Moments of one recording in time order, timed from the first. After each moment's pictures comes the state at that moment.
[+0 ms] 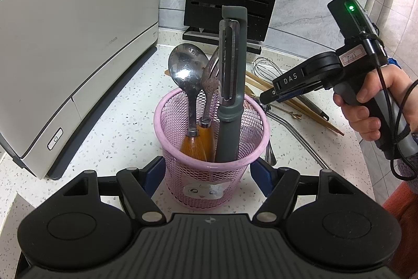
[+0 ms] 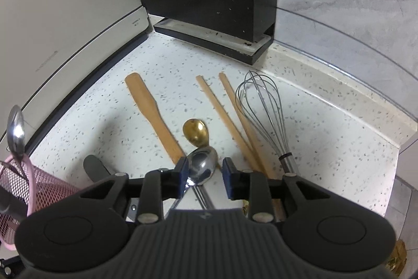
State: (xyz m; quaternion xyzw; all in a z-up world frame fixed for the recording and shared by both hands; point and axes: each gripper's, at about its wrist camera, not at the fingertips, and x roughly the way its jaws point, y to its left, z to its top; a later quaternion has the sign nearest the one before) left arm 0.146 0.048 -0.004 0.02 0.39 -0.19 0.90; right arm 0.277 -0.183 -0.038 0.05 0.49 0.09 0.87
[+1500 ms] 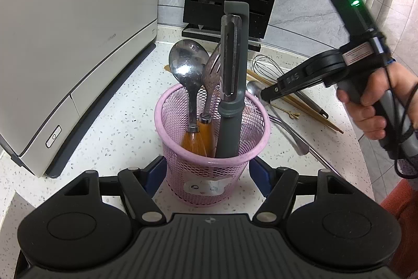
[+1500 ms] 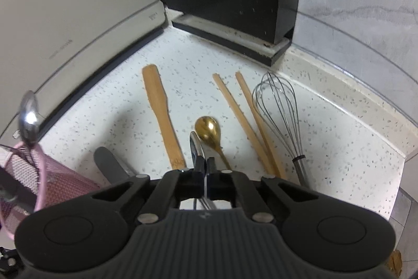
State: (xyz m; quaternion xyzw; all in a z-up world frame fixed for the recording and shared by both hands) left arm 0.149 0.046 -0.005 0.02 0.40 -0.20 0.90; right arm 0.268 -0.168 -0.029 0.02 0.48 0.12 0.87
